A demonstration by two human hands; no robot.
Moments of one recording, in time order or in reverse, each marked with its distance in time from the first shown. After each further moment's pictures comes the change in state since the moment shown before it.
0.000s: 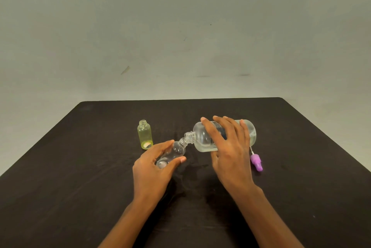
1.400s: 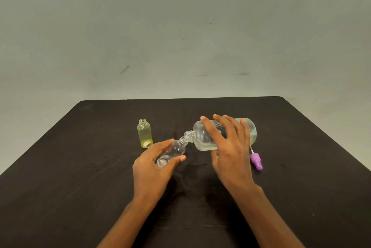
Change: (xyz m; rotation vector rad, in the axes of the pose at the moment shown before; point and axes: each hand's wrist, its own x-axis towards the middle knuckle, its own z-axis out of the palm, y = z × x) left_hand 0.000 0.001 0.002 -0.012 0.013 0.005; right_hand 0.001 0.000 0.000 -0.002 -0.014 0.008
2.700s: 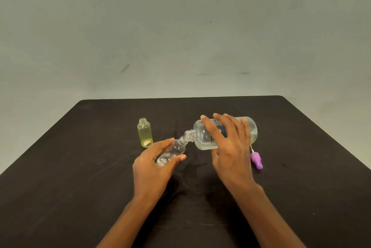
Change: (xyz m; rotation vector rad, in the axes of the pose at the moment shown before) left_hand -0.001 0.001 -0.001 -0.009 -0.009 -0.010; right_hand -0.001 0.000 0.000 -0.003 0.043 -0.014
